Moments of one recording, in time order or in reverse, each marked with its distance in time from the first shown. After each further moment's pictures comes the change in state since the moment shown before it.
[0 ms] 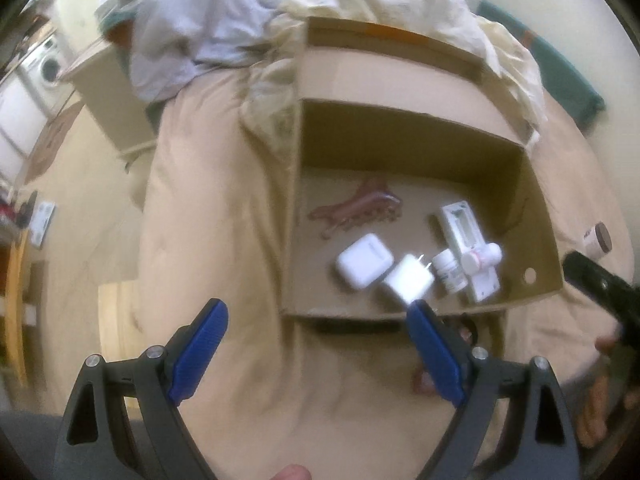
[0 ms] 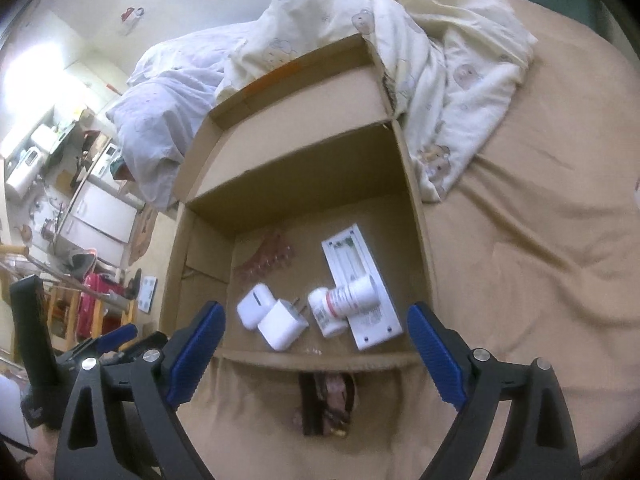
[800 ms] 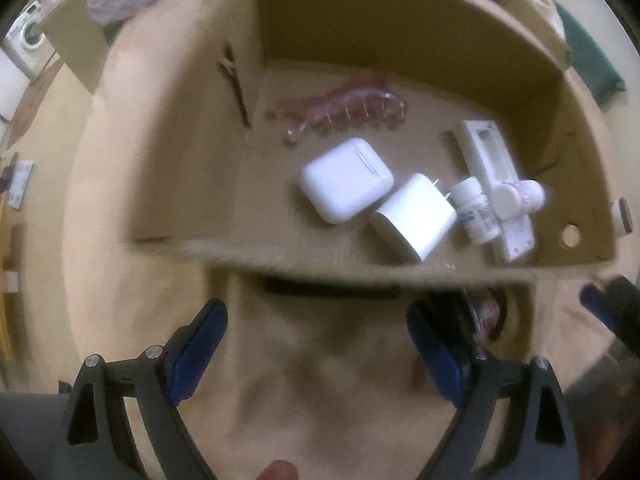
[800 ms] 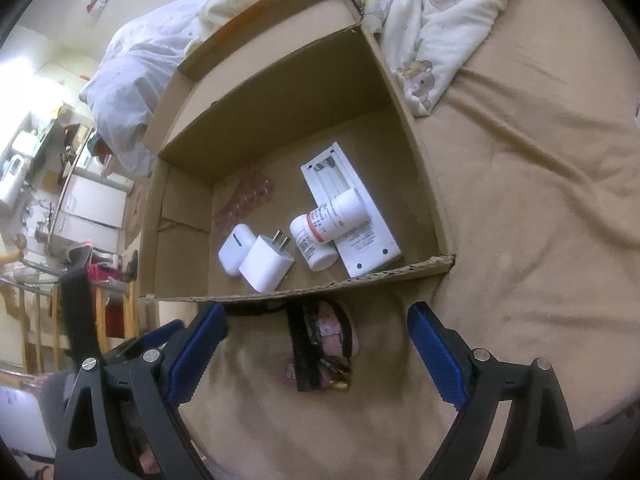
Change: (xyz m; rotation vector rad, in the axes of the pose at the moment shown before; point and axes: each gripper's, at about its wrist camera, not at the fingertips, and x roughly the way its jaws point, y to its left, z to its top) left arm 0.103 -0.034 -0.029 -0.018 0.214 -0.023; right arm 0.029 -0.011 -0.034 0.085 0.163 -0.013
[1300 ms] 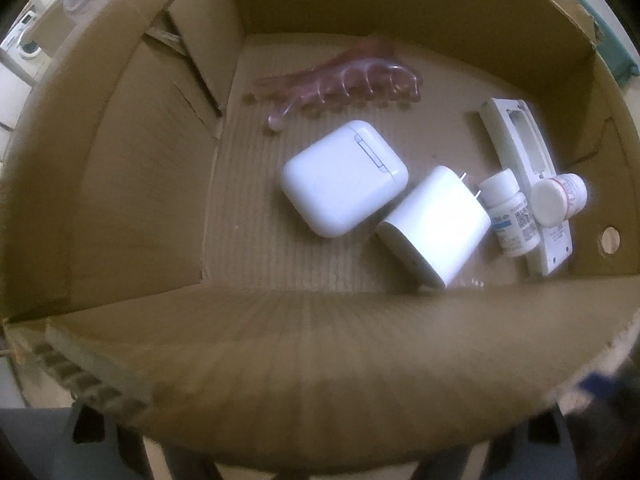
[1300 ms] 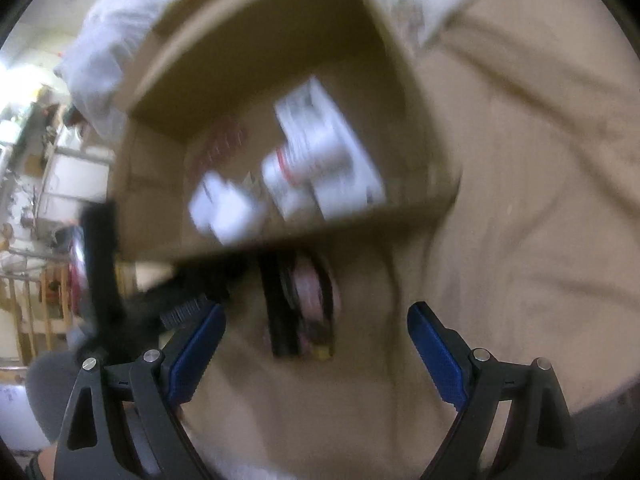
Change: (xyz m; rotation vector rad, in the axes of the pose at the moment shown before) left arm 0.031 -0.012 0.008 0.022 0.036 0.051; right arm 0.031 -0.011 -0.019 0.034 0.194 -0.042
